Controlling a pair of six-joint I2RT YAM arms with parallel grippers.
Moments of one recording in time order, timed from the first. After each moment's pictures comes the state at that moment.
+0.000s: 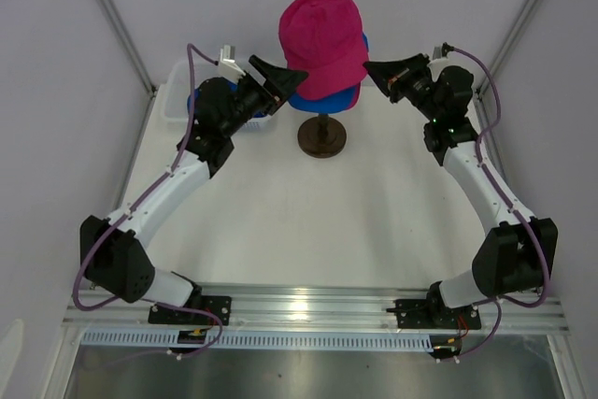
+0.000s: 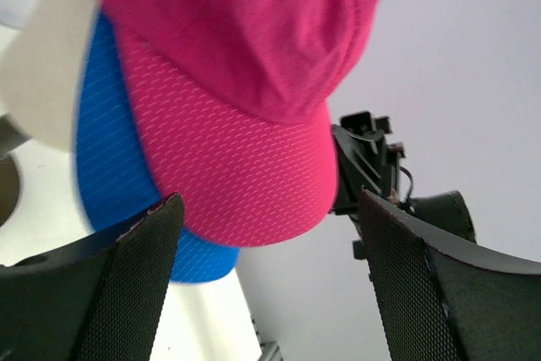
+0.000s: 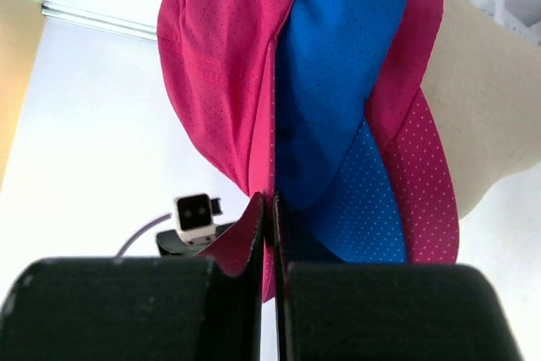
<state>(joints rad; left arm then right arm) -0.45 1.43 1.26 0.25 0.24 -1.09 0.19 1.48 1.31 0.27 -0.44 1.35</state>
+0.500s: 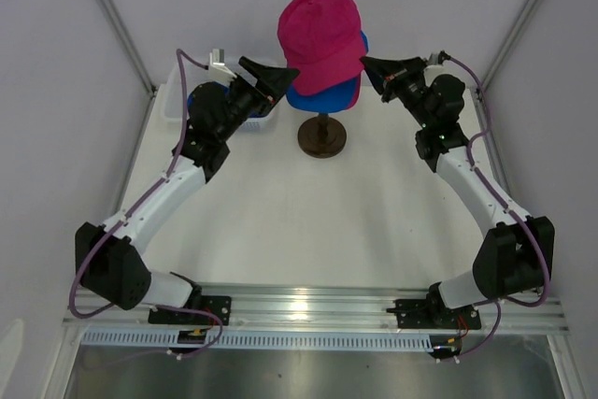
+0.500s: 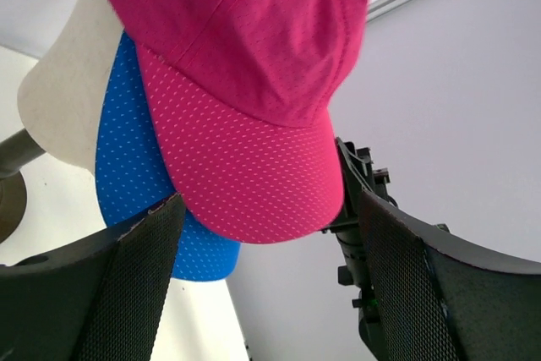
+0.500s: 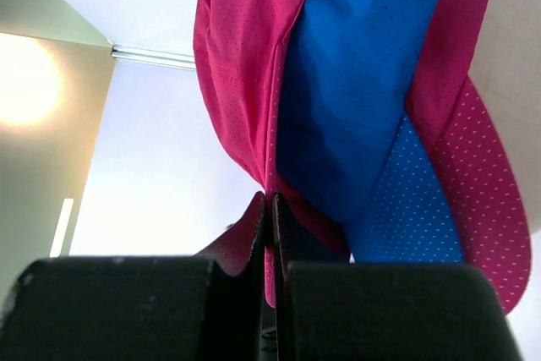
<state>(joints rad) -0.43 1.36 1.20 0.27 0.17 -1.11 0.24 1.46 1.24 0.43 -0.32 1.54</state>
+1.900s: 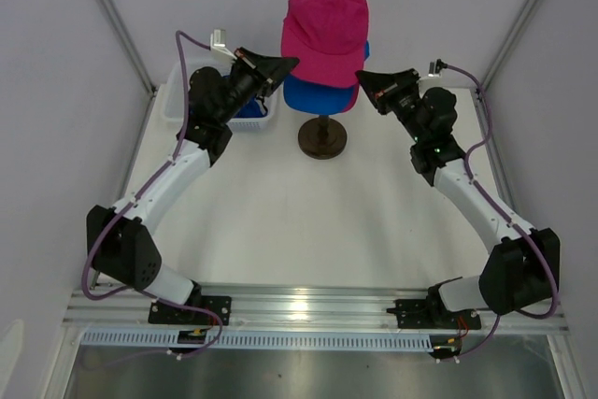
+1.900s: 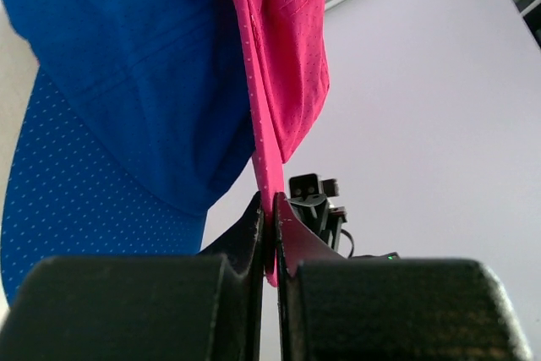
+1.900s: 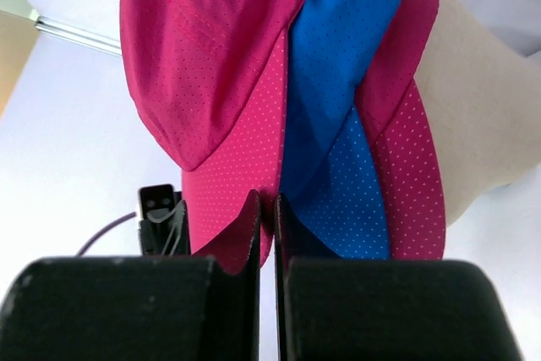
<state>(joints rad) -0.39 1.49 1.32 0.41 0.30 -1.21 0.33 1.39 1.14 0.41 -0.18 1.30</state>
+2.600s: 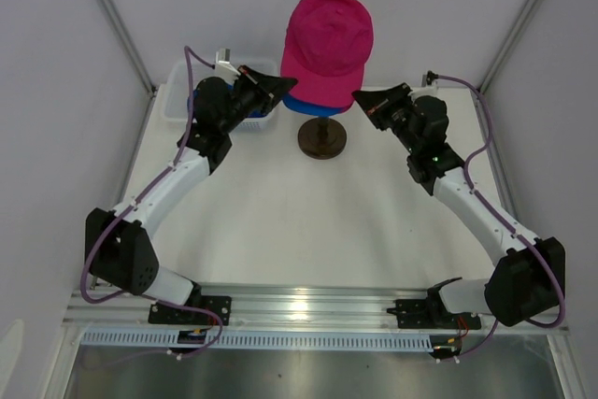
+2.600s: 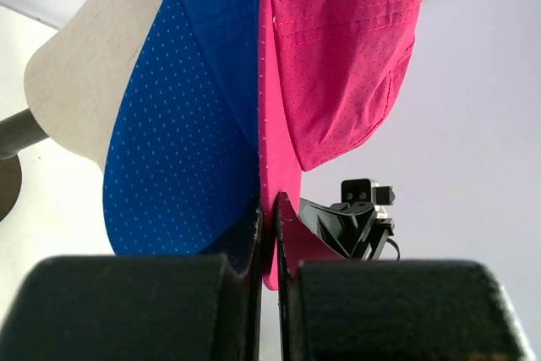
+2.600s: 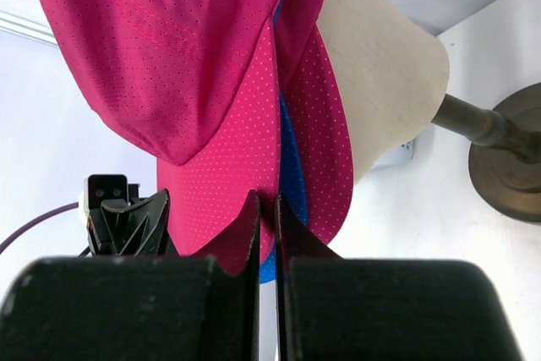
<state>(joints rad) -0.39 1.48 1.24 0.28 0.28 -1.18 0.38 1.32 1.09 0.23 -0.07 1.12</state>
